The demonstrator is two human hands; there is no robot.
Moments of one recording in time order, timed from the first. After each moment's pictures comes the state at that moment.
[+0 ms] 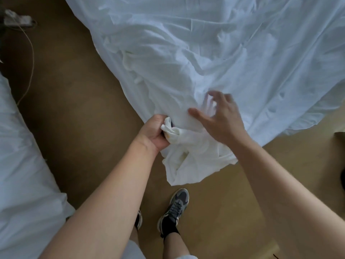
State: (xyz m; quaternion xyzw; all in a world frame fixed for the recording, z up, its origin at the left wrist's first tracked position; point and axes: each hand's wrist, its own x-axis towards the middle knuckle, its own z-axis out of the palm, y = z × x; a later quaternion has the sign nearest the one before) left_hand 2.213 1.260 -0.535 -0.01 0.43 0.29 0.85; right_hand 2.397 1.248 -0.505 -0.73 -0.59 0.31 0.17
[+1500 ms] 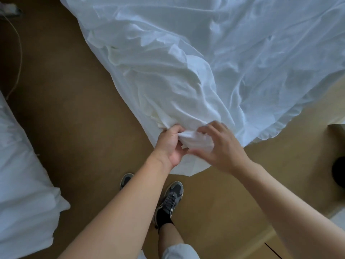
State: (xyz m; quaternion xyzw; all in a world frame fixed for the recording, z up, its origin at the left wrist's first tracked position) left_hand 2.279 1.200 -0.563 0.00 0.52 0.32 0.79; right_hand 2.448 1.168 -0.534 -0.60 -0.74 0.26 0.17
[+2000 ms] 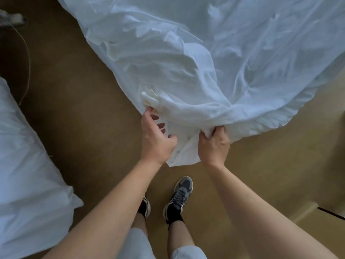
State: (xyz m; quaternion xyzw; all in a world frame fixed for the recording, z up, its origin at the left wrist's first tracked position) left_hand 2.235 1.171 -0.555 0.51 0.66 0.30 0.47; right_hand 2.386 1.139 -0.593 -0.85 -0.34 0.29 0.28
